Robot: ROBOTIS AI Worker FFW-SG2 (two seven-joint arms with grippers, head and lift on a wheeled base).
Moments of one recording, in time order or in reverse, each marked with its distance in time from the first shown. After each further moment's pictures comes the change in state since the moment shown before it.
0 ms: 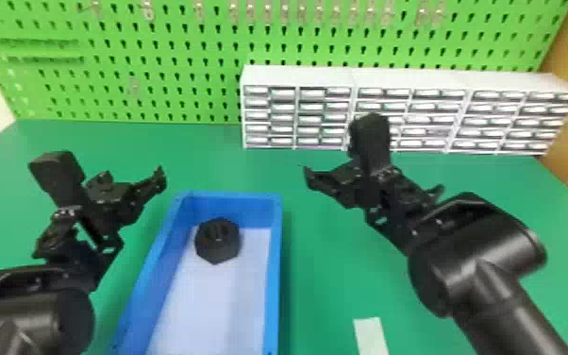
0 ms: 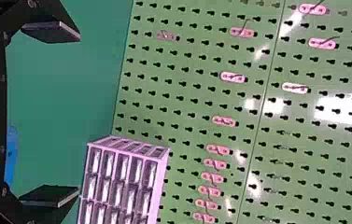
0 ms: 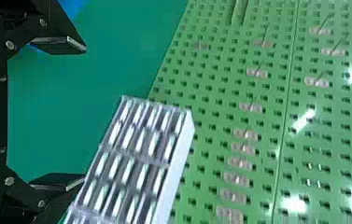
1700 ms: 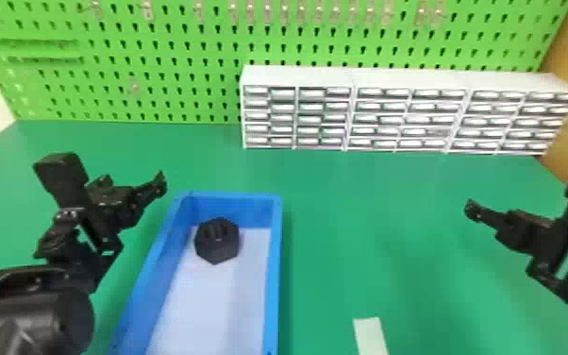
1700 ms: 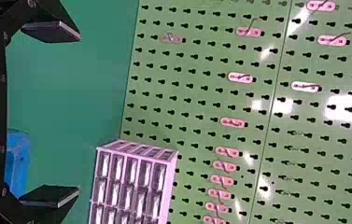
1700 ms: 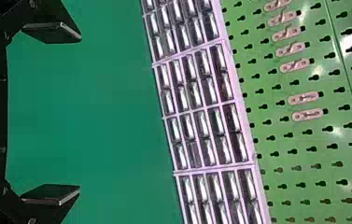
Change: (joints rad) left arm -0.002 -0.001 0.001 0.000 -0.028 0.029 0.003; right arm 0.211 0.058 -0.729 -0.028 -0.148 0.192 0.217
